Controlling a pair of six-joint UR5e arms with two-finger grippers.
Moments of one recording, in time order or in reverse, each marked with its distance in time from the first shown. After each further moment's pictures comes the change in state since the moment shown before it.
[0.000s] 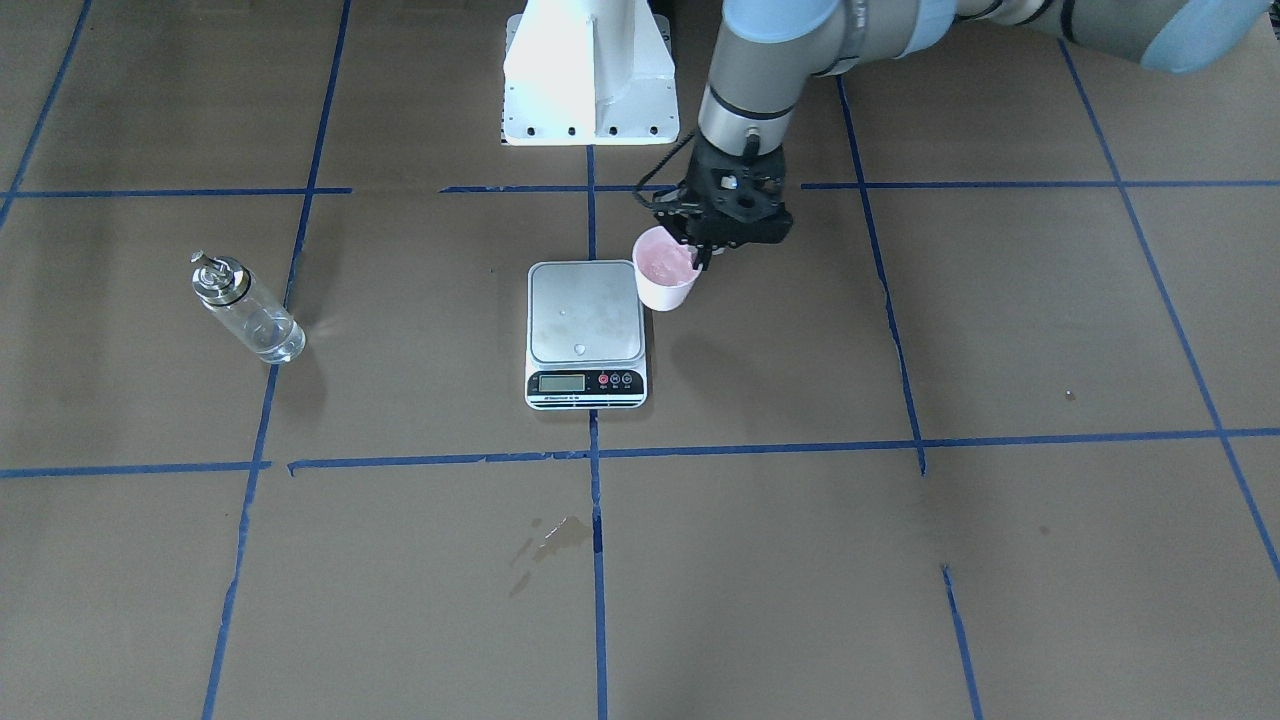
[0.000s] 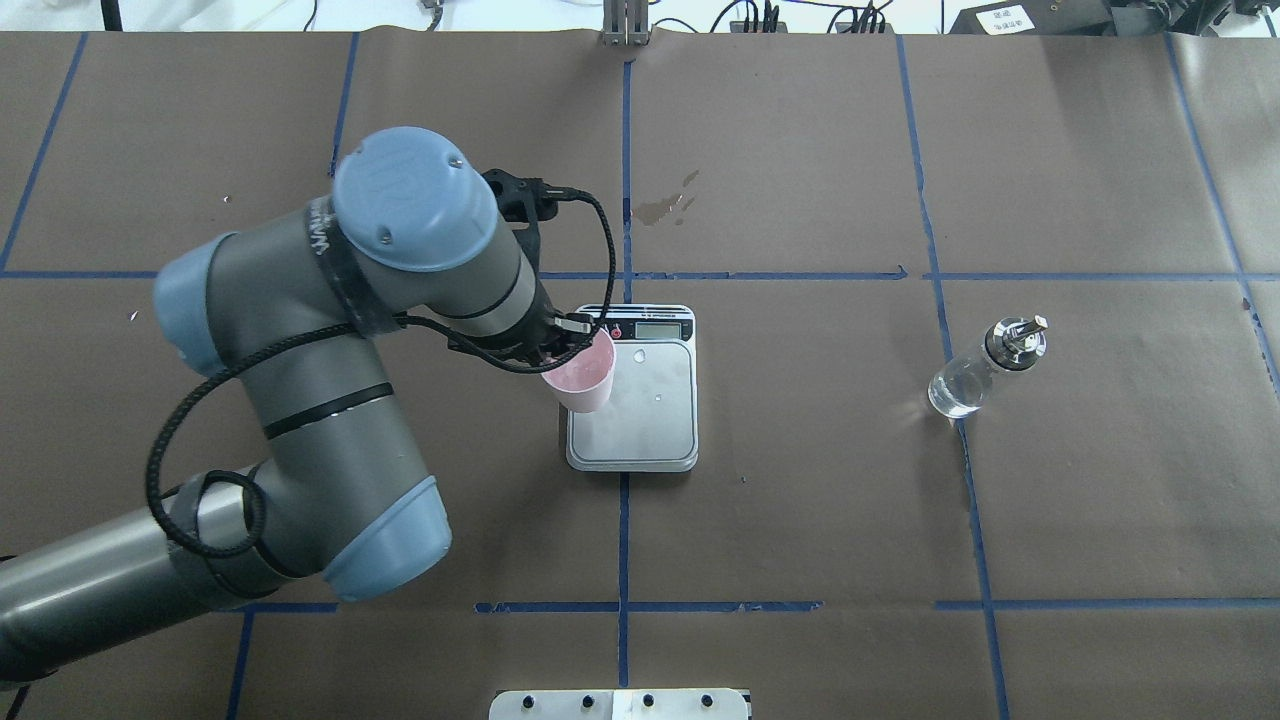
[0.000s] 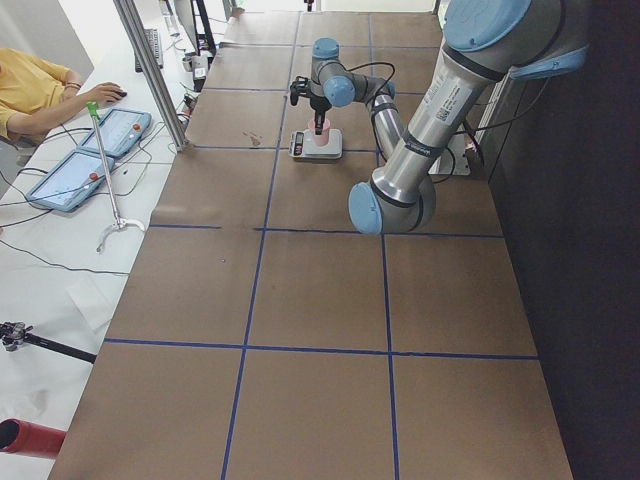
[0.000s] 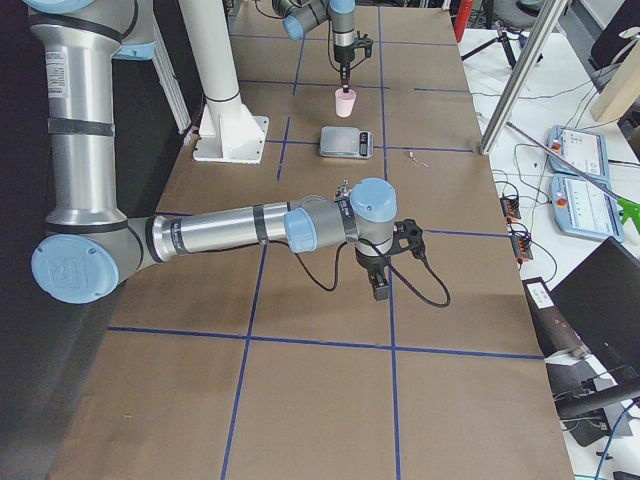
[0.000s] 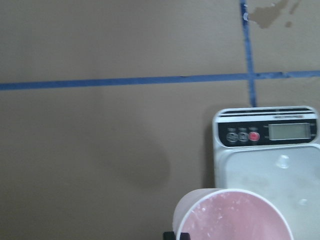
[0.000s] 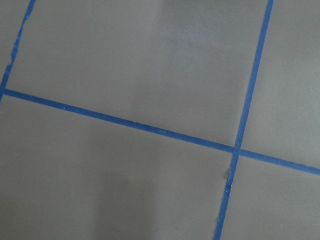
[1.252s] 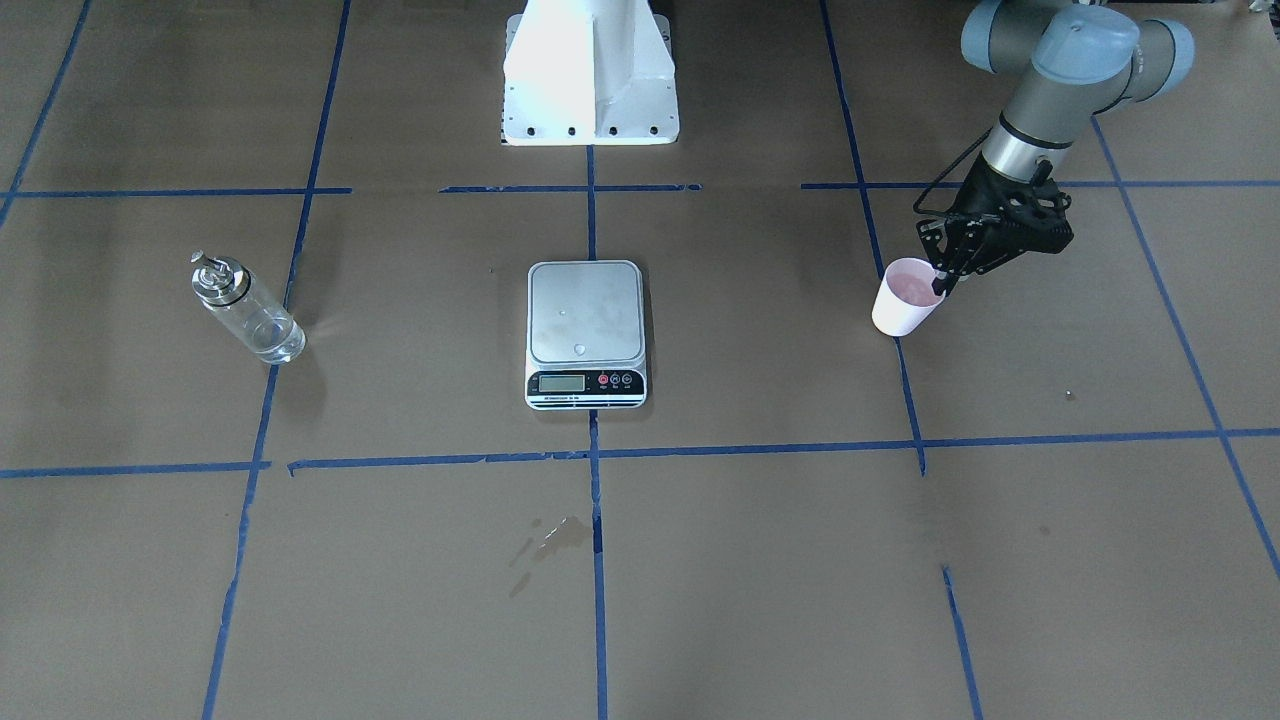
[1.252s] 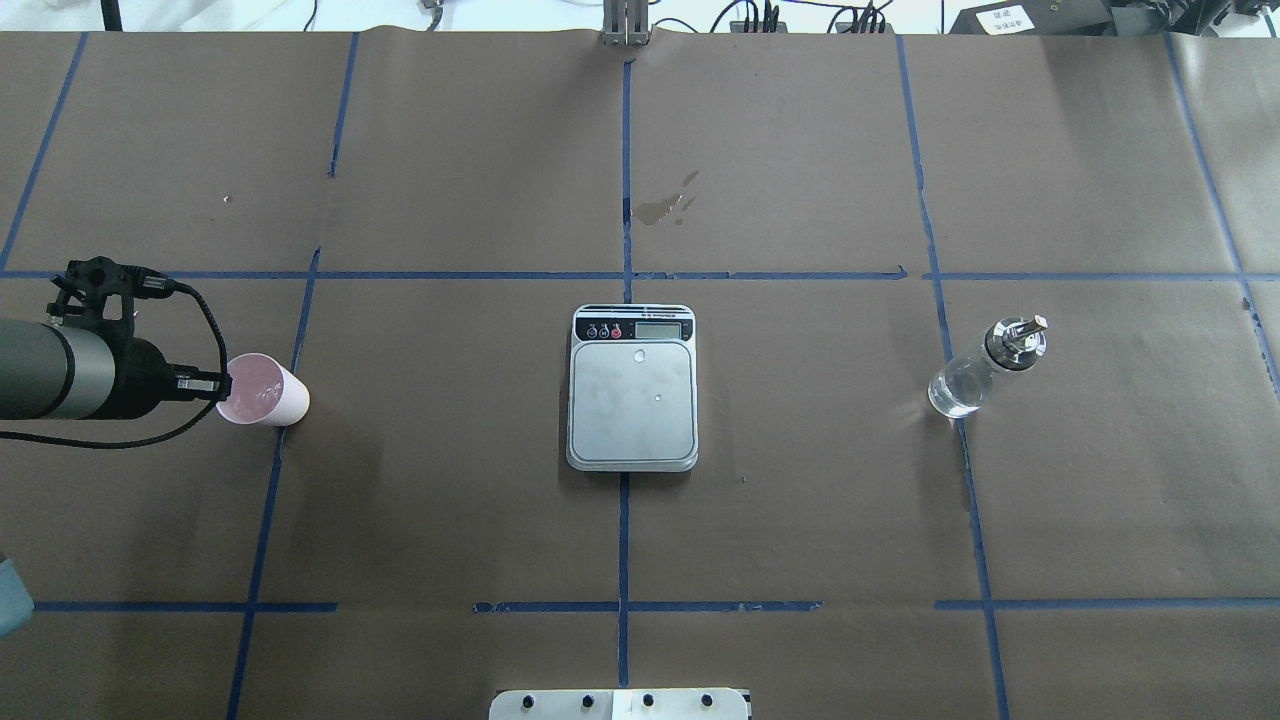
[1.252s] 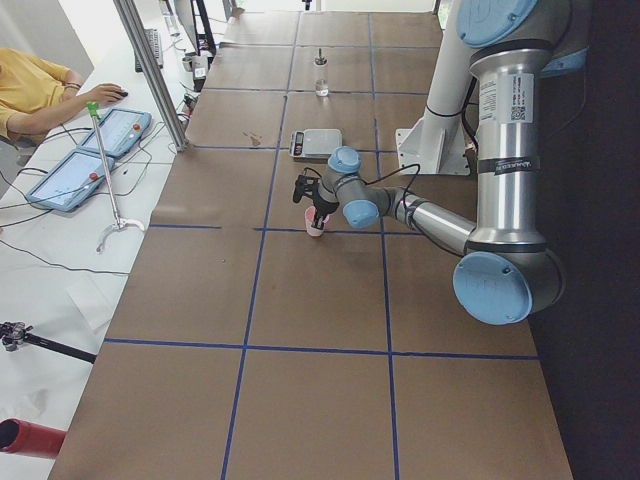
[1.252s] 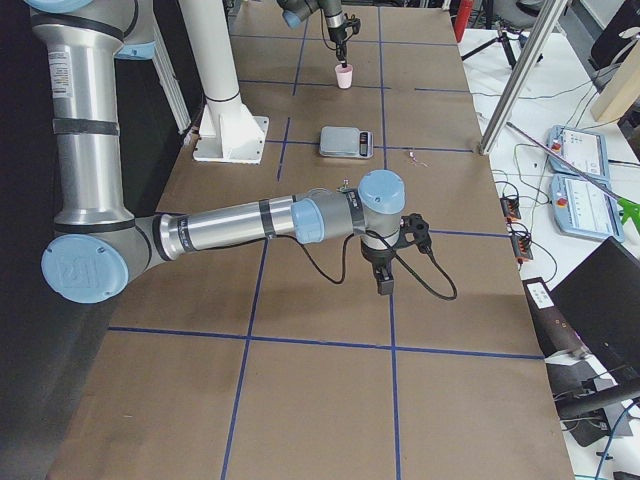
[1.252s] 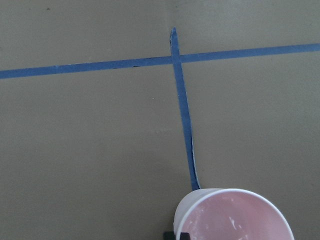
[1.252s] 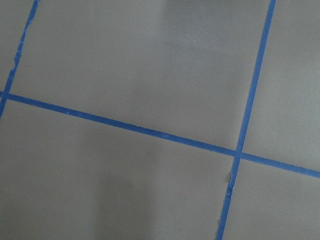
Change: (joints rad) left arm -0.134 0.812 -0.135 -0.719 0.089 0.196; right arm 0.000 0.022 0.001 -0.036 -0.003 -0.012
